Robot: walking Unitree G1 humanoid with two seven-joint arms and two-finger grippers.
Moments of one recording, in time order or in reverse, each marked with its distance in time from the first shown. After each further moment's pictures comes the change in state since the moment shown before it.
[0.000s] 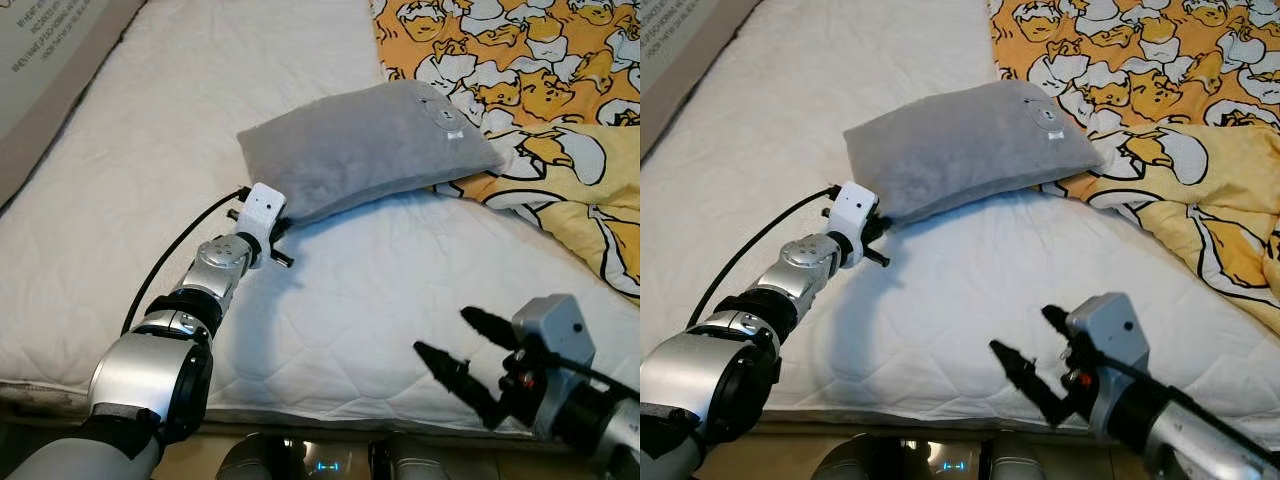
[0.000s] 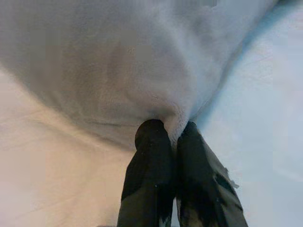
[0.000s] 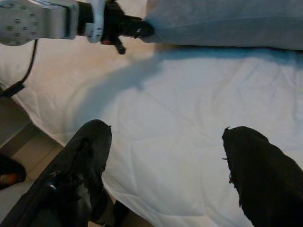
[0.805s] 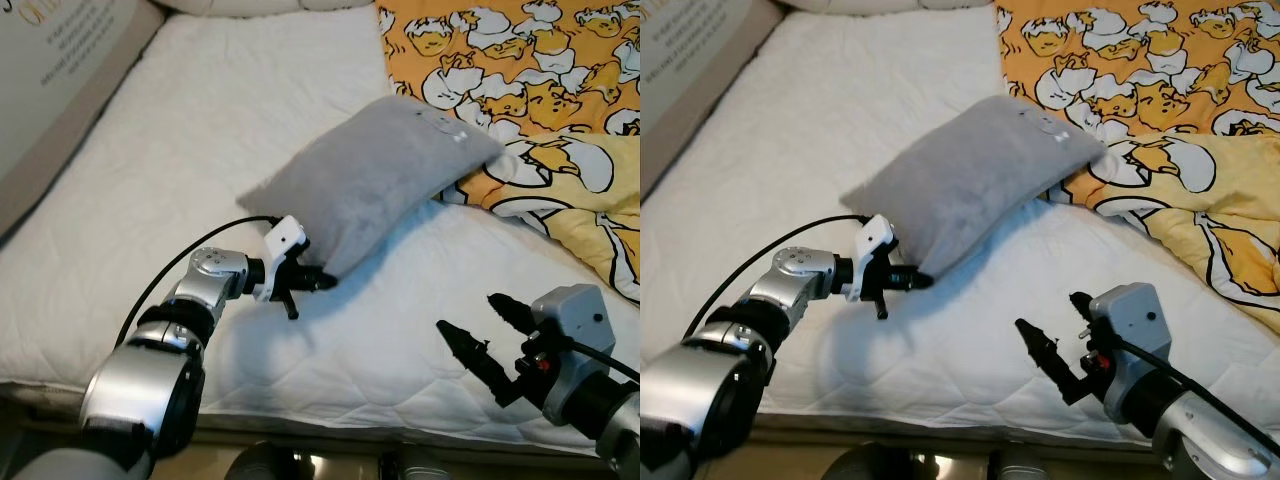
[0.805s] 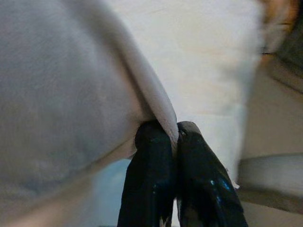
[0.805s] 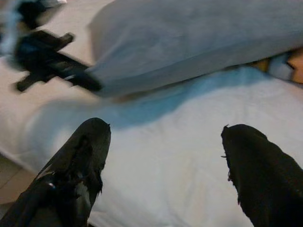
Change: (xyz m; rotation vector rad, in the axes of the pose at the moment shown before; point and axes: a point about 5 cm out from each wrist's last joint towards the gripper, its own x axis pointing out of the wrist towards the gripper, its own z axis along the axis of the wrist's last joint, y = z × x) left arm -0.022 -0.036 -0.015 0.044 0.009 -0.804; right arm -0.002 -0.019 -0.004 -0.005 -0.028 -0.150
